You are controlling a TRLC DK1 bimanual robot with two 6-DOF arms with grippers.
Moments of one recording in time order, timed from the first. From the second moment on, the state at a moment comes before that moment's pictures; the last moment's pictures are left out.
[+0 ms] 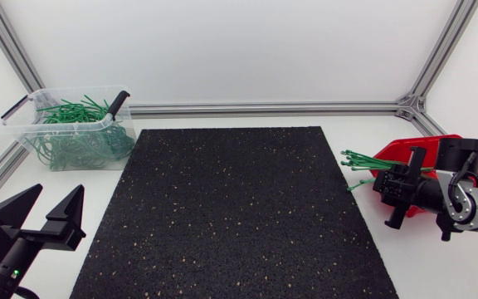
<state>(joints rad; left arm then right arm) 0.00 0.07 0.02 0.00 0.08 -0.06 -0.22 1.49 0.46 0.31 -0.13 -1.42</state>
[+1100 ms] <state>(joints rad) -0.02 0.07 0.02 0.00 0.07 -0.06 -0.26 1.33 0.46 0.12 -0.19 -1.42</state>
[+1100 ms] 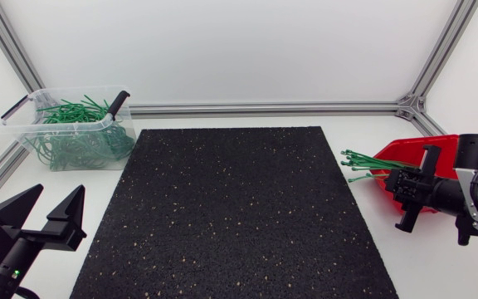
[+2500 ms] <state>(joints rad) -0.02 0.08 0.04 -0.01 0.09 -0.09 0.37 1.14 1.13 -0.98 -0.69 -0.49</state>
